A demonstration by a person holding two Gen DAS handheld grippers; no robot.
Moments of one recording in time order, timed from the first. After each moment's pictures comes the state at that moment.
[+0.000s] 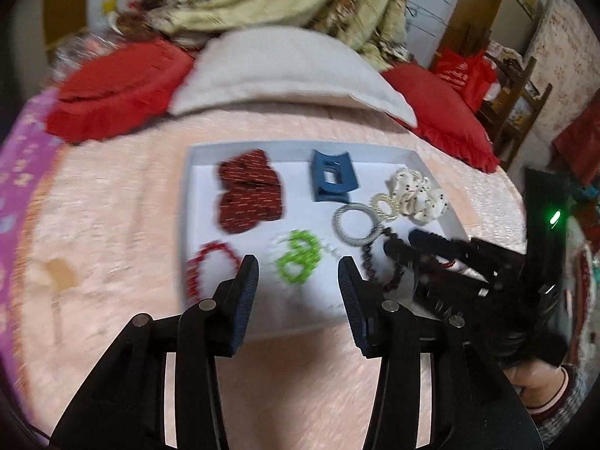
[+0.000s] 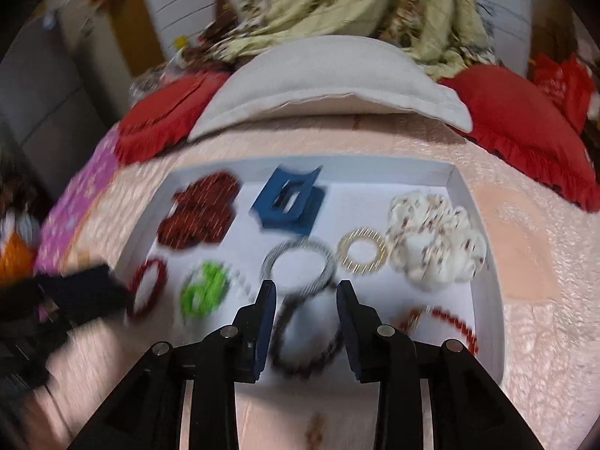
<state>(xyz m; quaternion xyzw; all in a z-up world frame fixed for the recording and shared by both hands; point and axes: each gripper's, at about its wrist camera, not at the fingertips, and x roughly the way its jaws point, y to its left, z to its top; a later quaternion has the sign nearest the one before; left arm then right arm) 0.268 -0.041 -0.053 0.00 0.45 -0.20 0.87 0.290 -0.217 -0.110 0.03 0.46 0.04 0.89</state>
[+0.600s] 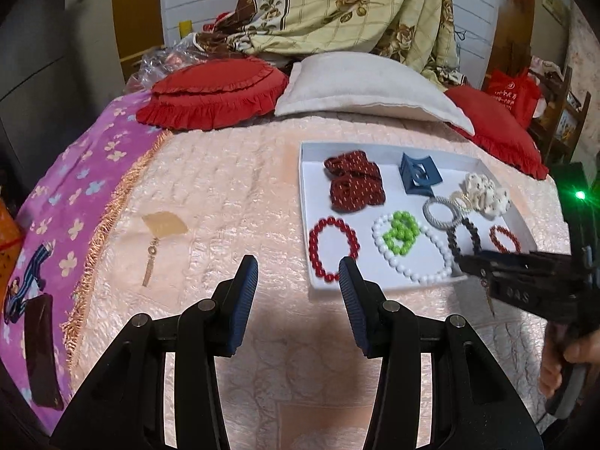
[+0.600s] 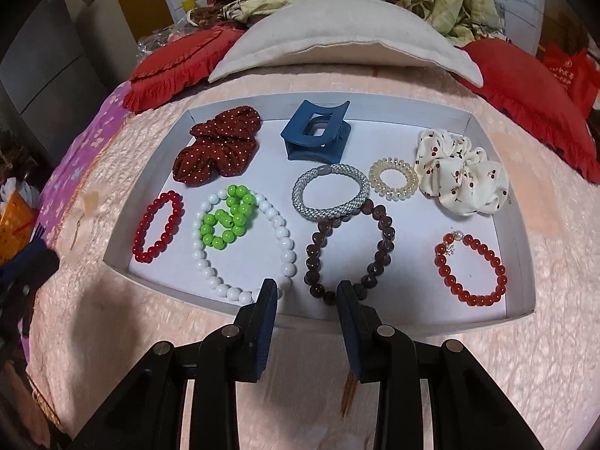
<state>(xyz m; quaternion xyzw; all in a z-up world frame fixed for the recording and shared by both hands) 0.212 0.029 -0.073 0.02 0.40 -0.09 0.91 0.251 -0.203 -0.126 0.05 0.51 0.04 0.86</state>
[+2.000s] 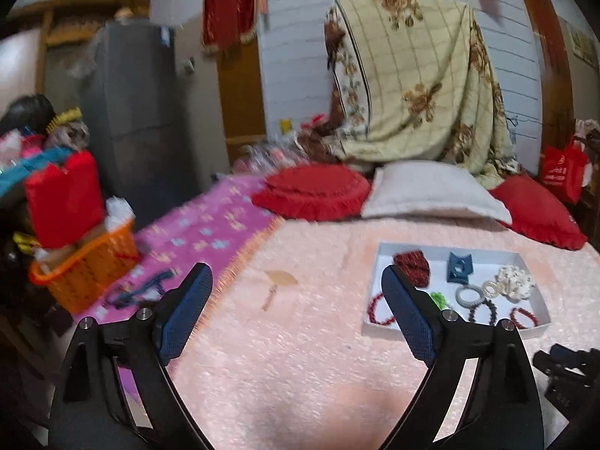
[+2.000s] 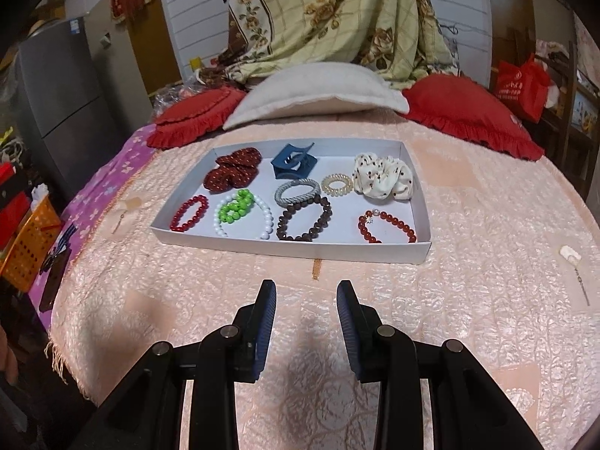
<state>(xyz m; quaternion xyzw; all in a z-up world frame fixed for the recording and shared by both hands) 0.064 0.043 0.014 0.03 0.19 0.09 0.98 0.090 -0.215 -0.077 0.05 0.39 0.01 0.92</state>
